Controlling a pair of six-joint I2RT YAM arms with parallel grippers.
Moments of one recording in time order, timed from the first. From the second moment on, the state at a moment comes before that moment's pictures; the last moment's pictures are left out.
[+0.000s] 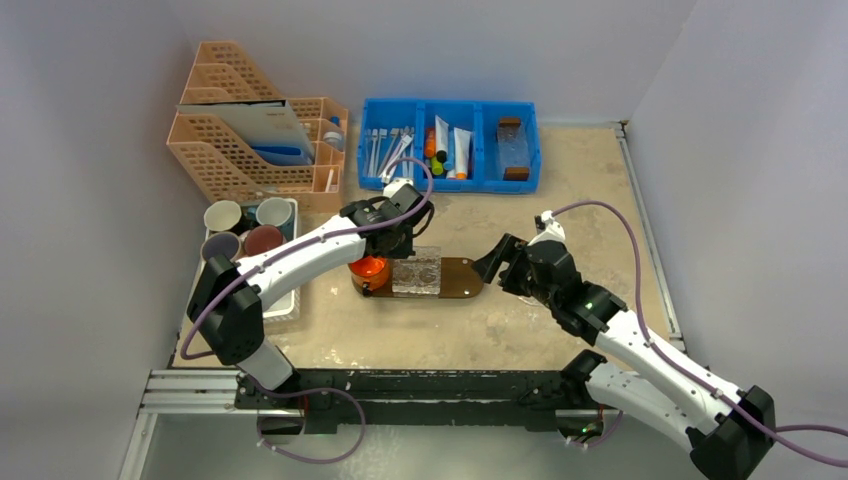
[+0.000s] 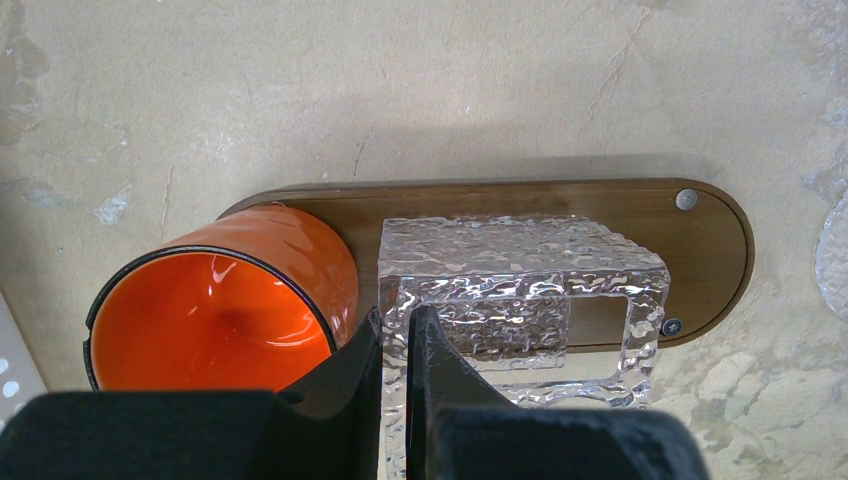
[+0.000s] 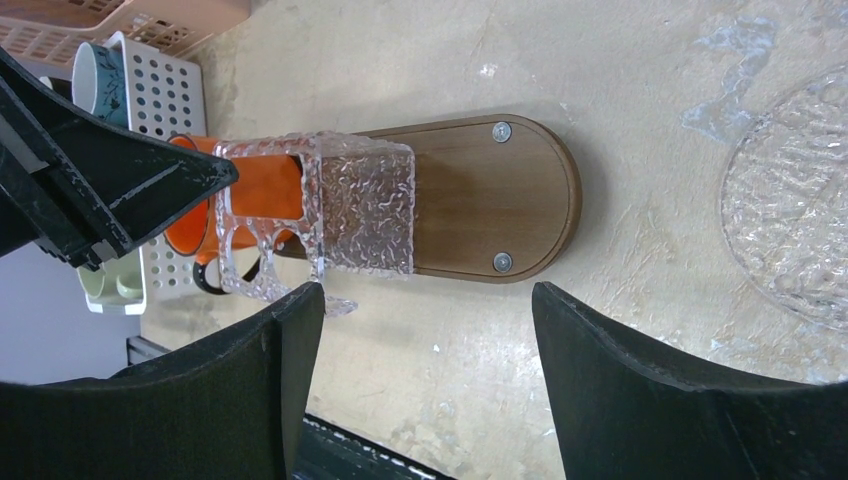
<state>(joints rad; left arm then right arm) -0.80 1.59 1.29 -0.78 -0.37 -0.70 0.68 0.80 0.58 -0.35 0.14 0.89</state>
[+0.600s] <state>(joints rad) -0.80 1.59 1.29 -0.78 -0.37 -0.70 0.68 0.80 0.58 -0.36 0.14 0.89</state>
